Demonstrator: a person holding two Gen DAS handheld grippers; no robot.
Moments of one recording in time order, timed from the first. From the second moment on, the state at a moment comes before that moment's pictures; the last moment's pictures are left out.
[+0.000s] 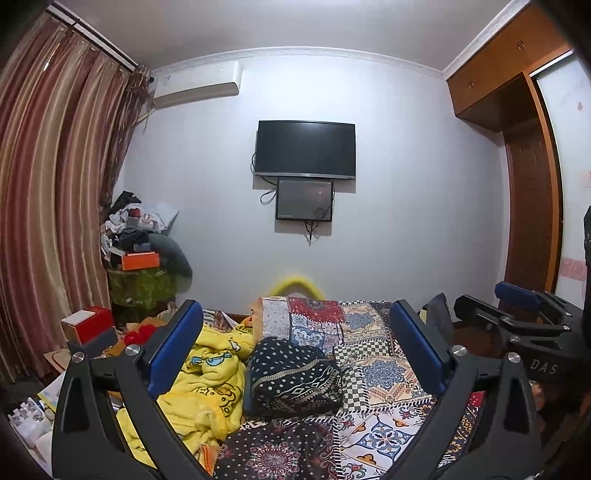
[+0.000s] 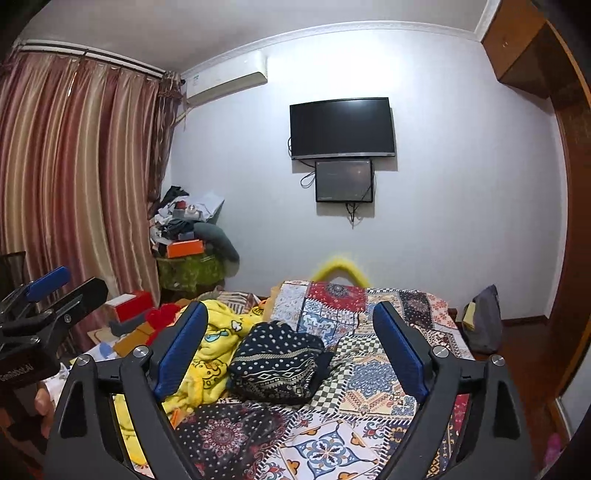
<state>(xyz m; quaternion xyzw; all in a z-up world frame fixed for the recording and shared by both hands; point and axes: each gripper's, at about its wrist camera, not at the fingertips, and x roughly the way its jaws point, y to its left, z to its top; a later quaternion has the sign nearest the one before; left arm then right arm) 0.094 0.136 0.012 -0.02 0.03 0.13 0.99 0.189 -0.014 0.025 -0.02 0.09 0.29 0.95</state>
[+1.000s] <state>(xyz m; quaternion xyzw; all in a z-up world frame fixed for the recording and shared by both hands) 0.101 0.142 0.006 -0.02 0.04 0.12 0.99 0.186 -0.025 0.018 -0.02 0.11 0.29 0.95</state>
